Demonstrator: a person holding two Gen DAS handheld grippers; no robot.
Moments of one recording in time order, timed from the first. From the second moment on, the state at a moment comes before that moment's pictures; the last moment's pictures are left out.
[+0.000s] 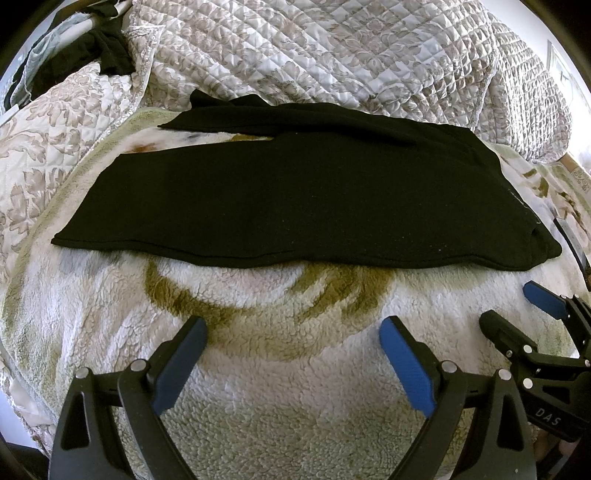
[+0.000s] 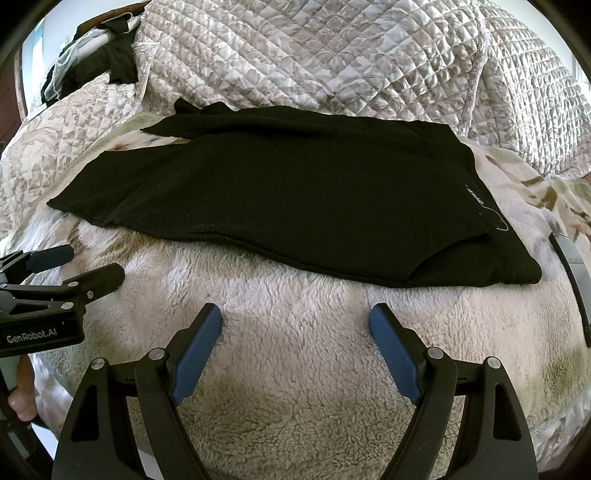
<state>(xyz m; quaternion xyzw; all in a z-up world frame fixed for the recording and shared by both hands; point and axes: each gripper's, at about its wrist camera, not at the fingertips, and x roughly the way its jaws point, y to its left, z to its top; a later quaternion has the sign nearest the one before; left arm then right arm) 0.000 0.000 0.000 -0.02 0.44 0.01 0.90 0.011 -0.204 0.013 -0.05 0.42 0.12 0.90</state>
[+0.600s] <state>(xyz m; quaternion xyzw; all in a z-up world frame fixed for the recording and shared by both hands) -0.001 0.002 -0.007 -0.02 0.44 0.00 0.90 0.012 -0.205 0.011 -0.06 0.42 0.12 0.90</state>
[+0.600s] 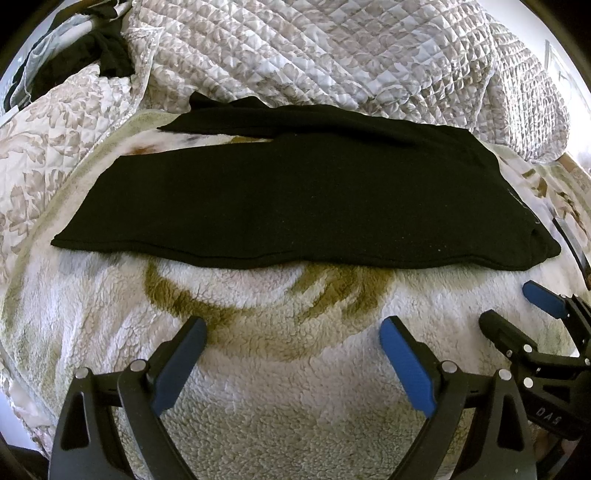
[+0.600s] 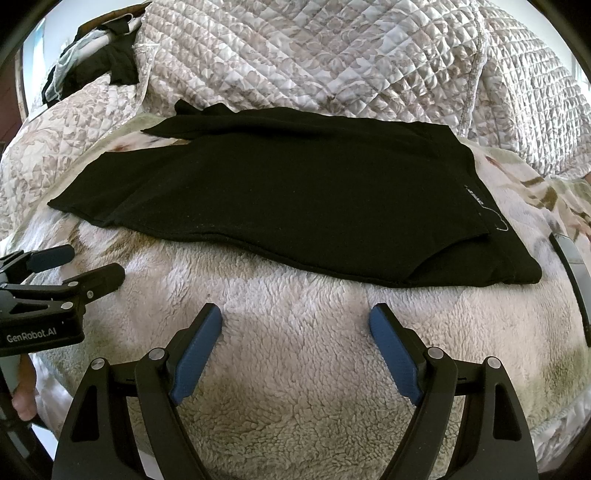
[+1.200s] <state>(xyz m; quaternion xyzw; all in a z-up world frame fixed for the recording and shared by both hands) 0.000 0.002 0.002 -0.02 0.43 0.01 0.90 0.014 -0.203 0.015 -0.05 0.43 0.12 0.89</state>
